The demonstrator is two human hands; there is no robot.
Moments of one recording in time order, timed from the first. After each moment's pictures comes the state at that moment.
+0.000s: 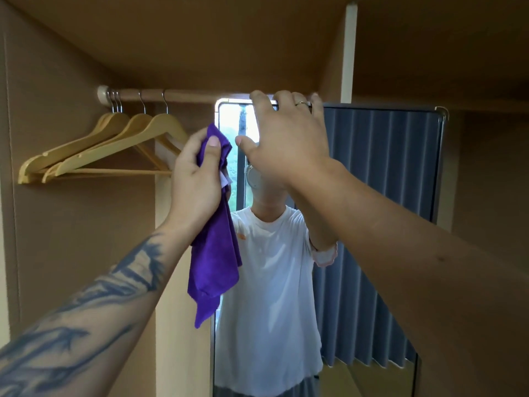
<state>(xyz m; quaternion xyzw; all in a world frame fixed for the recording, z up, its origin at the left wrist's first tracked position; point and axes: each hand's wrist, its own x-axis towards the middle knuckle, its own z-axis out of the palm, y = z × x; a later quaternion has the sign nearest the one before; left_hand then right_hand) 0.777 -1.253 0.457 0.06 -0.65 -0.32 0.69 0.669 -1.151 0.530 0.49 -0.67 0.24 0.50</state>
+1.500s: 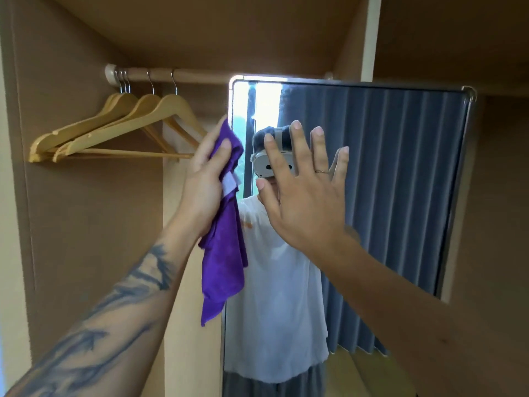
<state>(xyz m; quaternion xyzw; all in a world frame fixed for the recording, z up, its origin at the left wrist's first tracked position) 0.779 -1.268 0.427 -0.07 -0.63 -0.46 0.63 0.642 -1.163 0.413 0.48 -0.65 0.27 0.52</state>
